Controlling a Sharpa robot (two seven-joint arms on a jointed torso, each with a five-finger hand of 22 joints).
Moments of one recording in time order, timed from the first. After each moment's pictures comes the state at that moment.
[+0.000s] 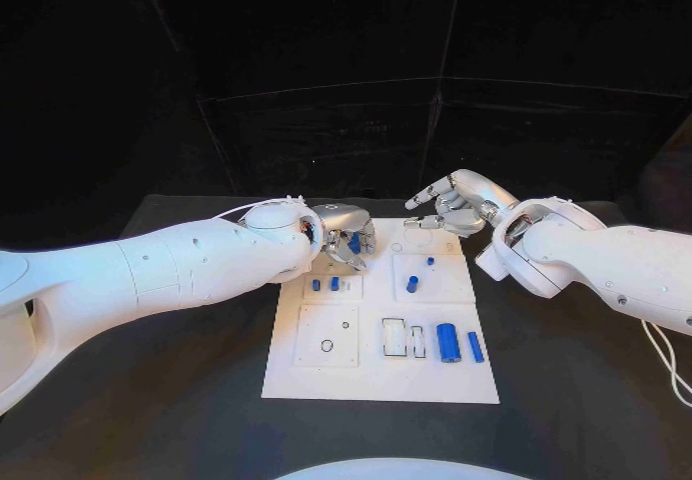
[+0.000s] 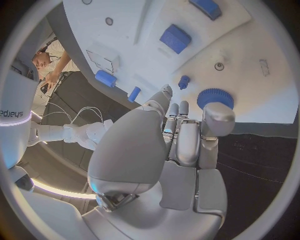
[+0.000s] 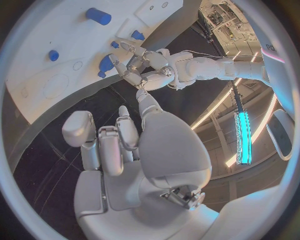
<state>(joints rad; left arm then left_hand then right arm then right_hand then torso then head) 1.31 -0.50 -0.18 1.19 -1.38 -0.14 0.05 1.49 -0.10 0.15 0.09 0.11 0.93 0.15 0.23 0.17 0.96 0.09 0.35 0.12 1.46 0.01 1.32 1.16 0.13 1.38 0.11 1.06 1.05 1.33 -0.79 -0.14 1.48 -0.93 -0.41 0.07 1.36 0.00 -0.01 0.05 0.23 0.97 0.15 0.08 0.07 1.40 0.06 1.20 1.29 1.46 -0.01 1.50 1.31 0.09 1.27 0.10 1.32 0.99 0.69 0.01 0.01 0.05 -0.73</state>
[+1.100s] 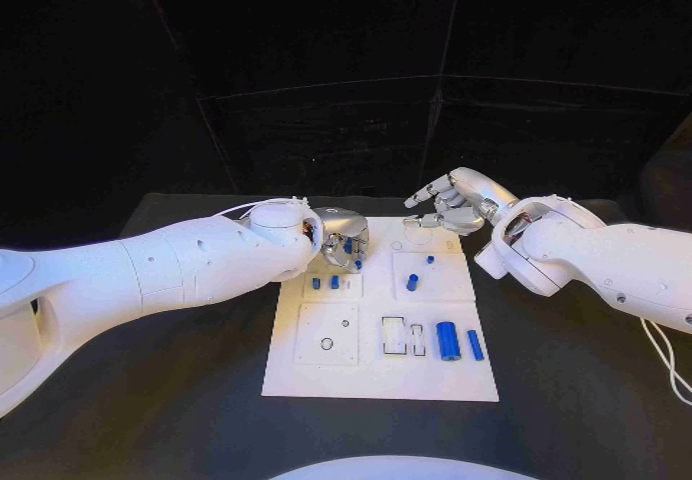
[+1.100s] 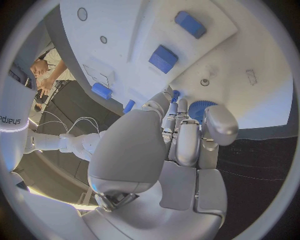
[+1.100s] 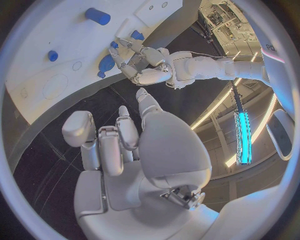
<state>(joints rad) 1.30 -0.49 -0.18 1.17 -1.46 -0.07 0.00 1.48 -0.10 0.19 0.08 0.11 0.98 0.13 0.21 0.14 1.03 0.08 0.32 0.09 1.47 0.00 1.33 1.13 0.12 1.41 0.09 1.11 1.10 1.33 -0.79 -0.14 1.48 -0.93 -0.41 0.07 1.36 0.00 -0.01 0.05 0.23 0.97 0.15 0.08 0.07 1.40 0.06 1.20 1.29 1.46 -0.01 1.50 1.31 0.09 1.27 0.10 1.32 0.99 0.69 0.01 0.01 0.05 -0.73</state>
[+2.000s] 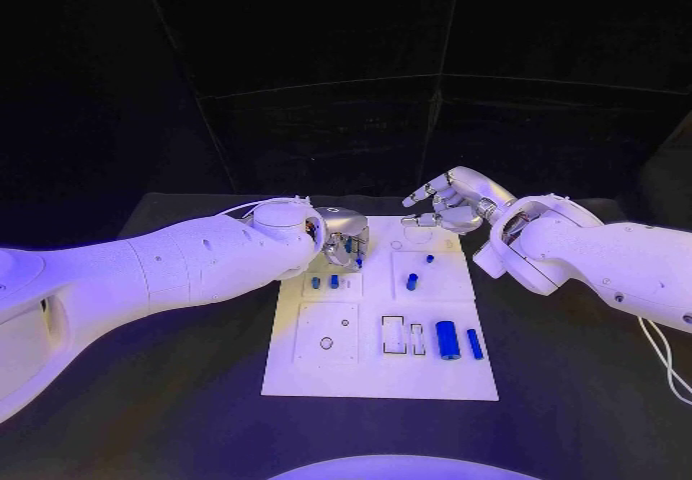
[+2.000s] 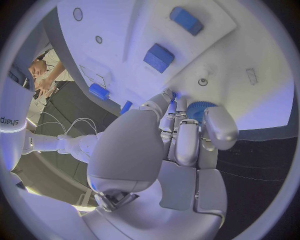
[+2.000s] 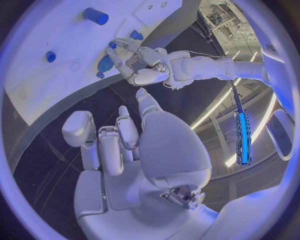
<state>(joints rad) 1.29 -0.47 -0.18 1.14 -1.47 -0.06 0.00 1.46 -0.08 0.28 0.08 0.11 1.04 0.13 0.20 0.13 1.10 0.07 0.28 0.07 1.47 -0.01 1.33 1.11 0.12 1.42 0.08 1.14 1.13 1.33 -0.78 -0.14 1.48 -0.93 -0.40 0.07 1.36 0.00 -0.01 0.05 0.23 0.97 0.15 0.08 0.07 1.40 0.06 1.20 1.29 1.46 -0.01 1.50 1.31 0.09 1.27 0.10 1.32 0.99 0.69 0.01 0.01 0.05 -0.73</state>
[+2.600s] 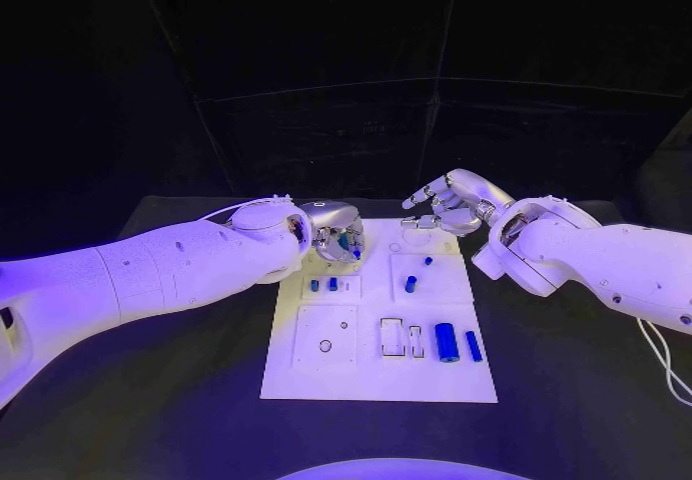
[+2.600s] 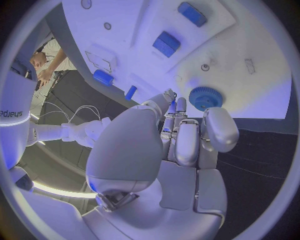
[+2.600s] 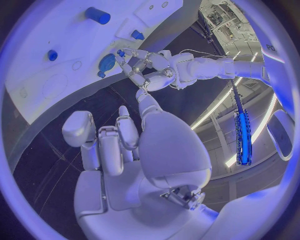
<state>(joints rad) 1.29 -0.56 -0.13 1.23 -1.40 -0.15 0.01 1.46 -0.08 0.37 0.05 0.11 1.06 0.13 0.19 0.12 1.13 0.07 0.24 0.07 1.47 -0.01 1.33 1.08 0.12 1.43 0.08 1.15 1.14 1.33 -0.78 -0.14 1.48 -0.93 -0.40 0.07 1.36 0.00 -0.01 0.05 0.23 0.97 0.15 0.08 0.07 1.40 0.06 1.20 1.29 1.46 -0.01 1.50 1.31 0.09 1.27 0.10 1.32 0.99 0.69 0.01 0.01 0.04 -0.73</state>
